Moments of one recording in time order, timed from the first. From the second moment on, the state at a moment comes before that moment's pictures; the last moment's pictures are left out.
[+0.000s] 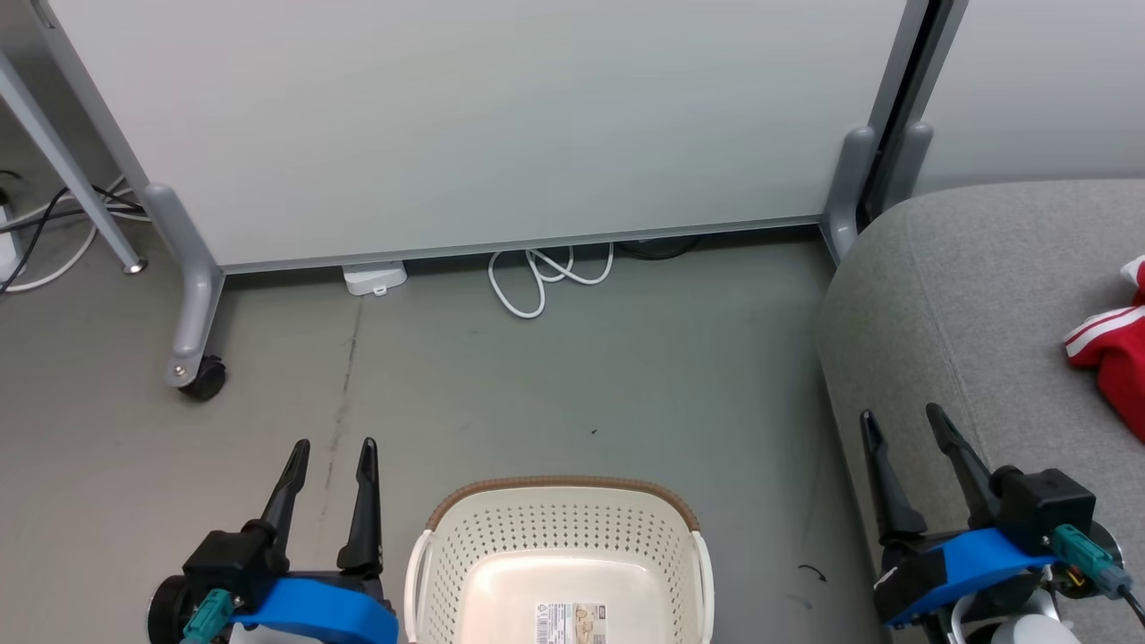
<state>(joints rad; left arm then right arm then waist) -0.05 0.09 -0.10 0.31 -0.24 -0.13 -0.26 -0.08 -0.05 -0.03 0.19 0.12 0.13 -0.13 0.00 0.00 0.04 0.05</state>
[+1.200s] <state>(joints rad) -0.01 0.08 -0.08 0.35 -0.53 -0.13 -0.19 -0.06 -0.05 -0.04 0.26 0.42 0.13 -0.08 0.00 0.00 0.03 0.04</state>
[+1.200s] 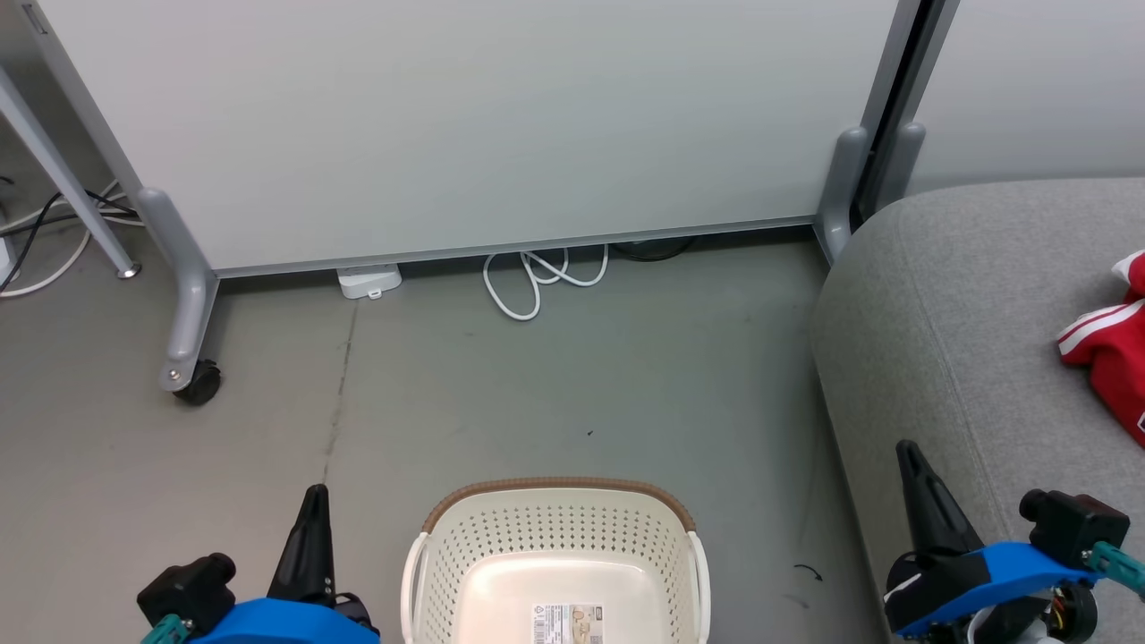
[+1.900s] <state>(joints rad) -0.03 0.08 -0.03 0.32 -0.84 -0.13 -0.11 -0.06 -0.05 -0.06 0.26 0.75 0.13 -0.03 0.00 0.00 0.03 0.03</state>
